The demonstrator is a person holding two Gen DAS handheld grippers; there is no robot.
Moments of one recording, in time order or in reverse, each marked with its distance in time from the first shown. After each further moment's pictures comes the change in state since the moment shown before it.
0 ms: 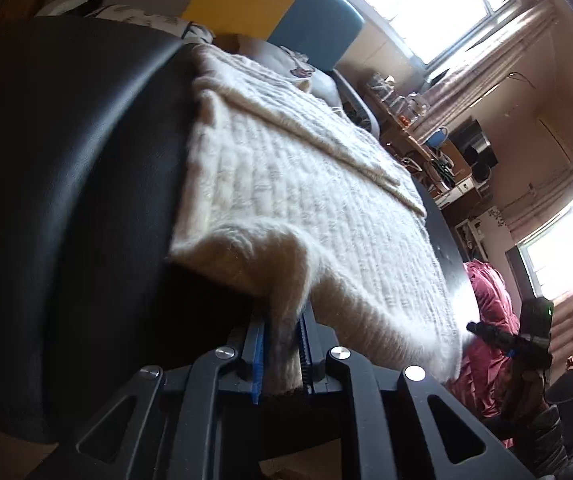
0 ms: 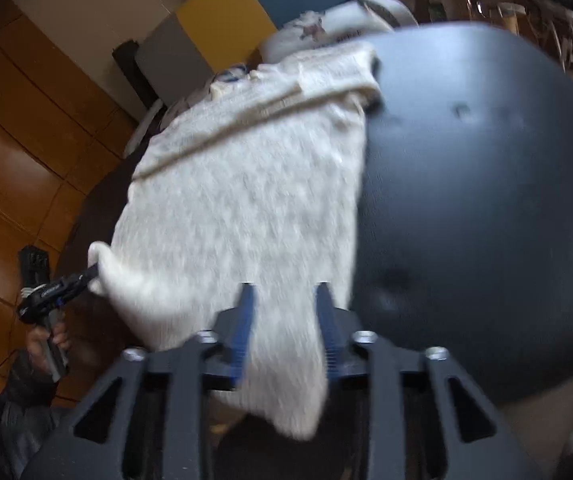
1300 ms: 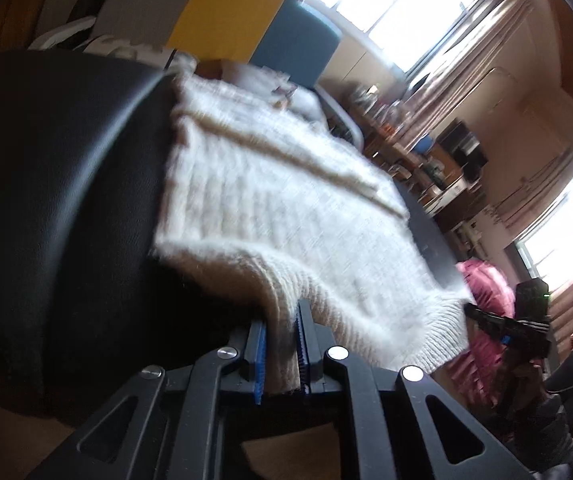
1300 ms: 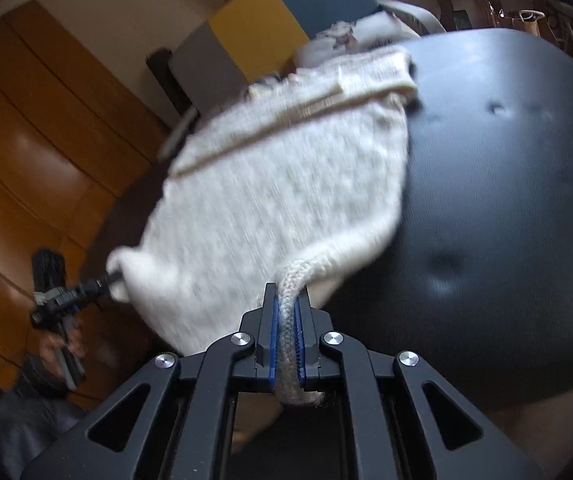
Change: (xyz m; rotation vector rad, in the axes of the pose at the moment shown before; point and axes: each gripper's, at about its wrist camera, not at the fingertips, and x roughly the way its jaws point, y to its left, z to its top) left arm -0.025 -0.027 -0.008 0.084 -0.101 -0.028; right arm 0.008 0.027 0.004 -0.057 -0.096 0.100
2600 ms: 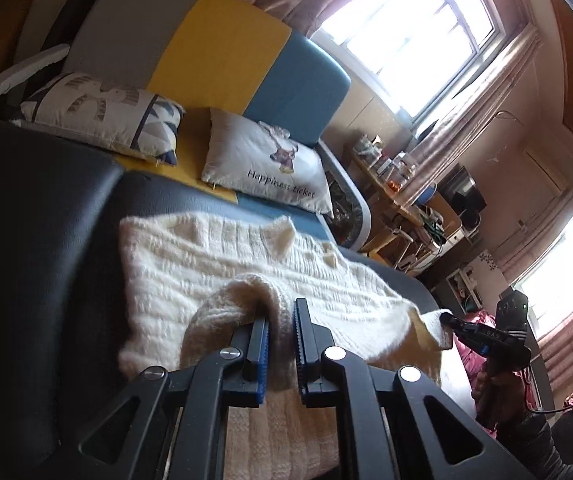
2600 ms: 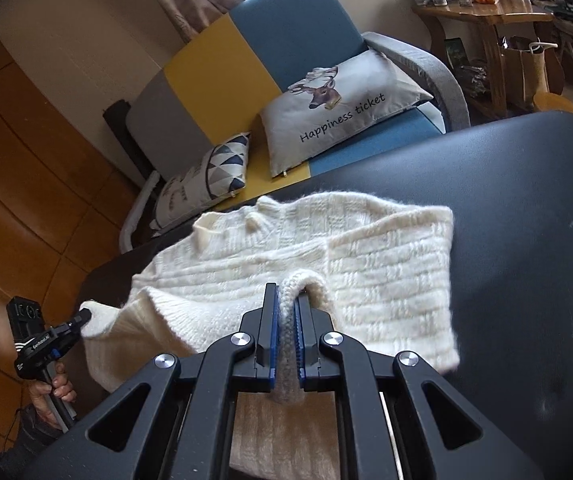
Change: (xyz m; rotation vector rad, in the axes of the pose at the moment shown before) left arm 0.098 0.032 0.217 -0.031 -0.109 -0.037; right arm 0.124 -0.038 0.238 0.058 -0.085 -0.096
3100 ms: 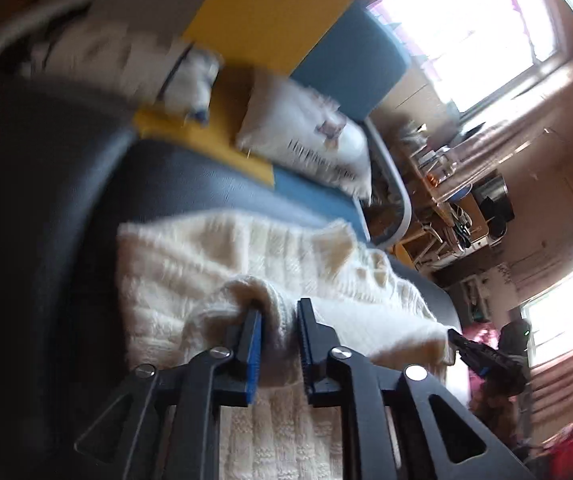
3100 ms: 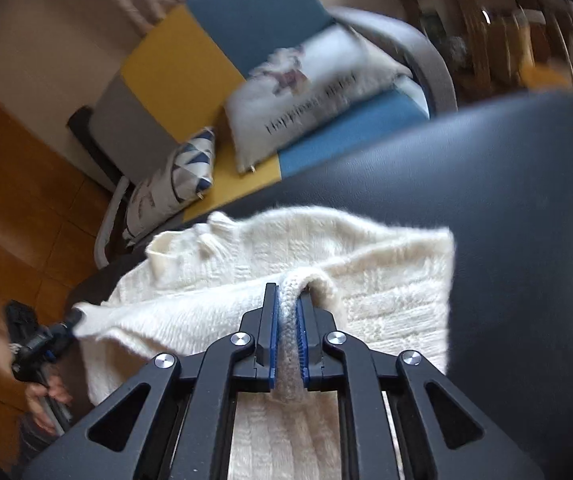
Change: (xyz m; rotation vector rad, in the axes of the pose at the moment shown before) left arm 0.087 0.056 0.043 -0.197 0.173 0.076; right arm 0.064 -0.039 0.035 0.131 0.075 -0.070
